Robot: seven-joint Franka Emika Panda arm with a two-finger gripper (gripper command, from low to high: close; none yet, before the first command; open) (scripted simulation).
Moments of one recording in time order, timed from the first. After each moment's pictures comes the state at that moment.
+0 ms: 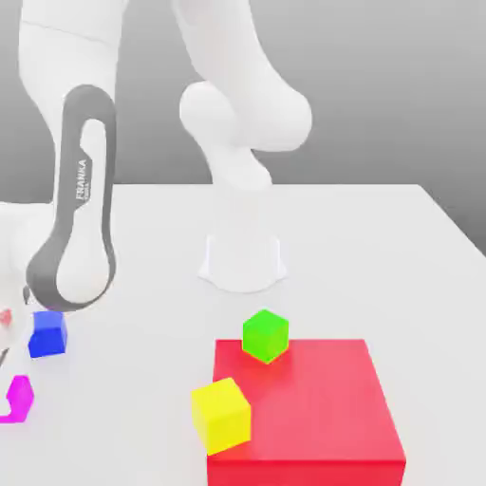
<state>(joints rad) -0.54 0.38 -0.16 -2.39 0.16 2.76 1.41</state>
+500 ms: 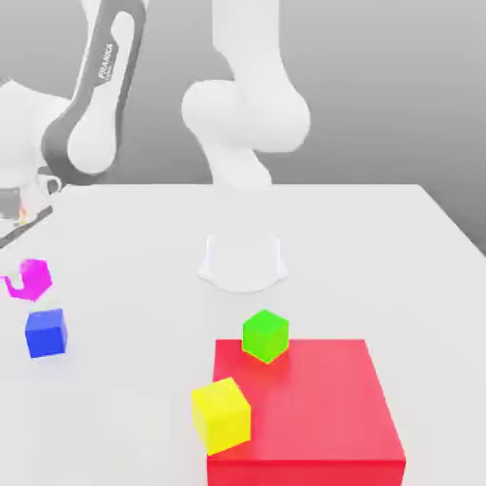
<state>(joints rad) -0.66 0.02 -0.31 -2.72 0.02 2.74 1.61</state>
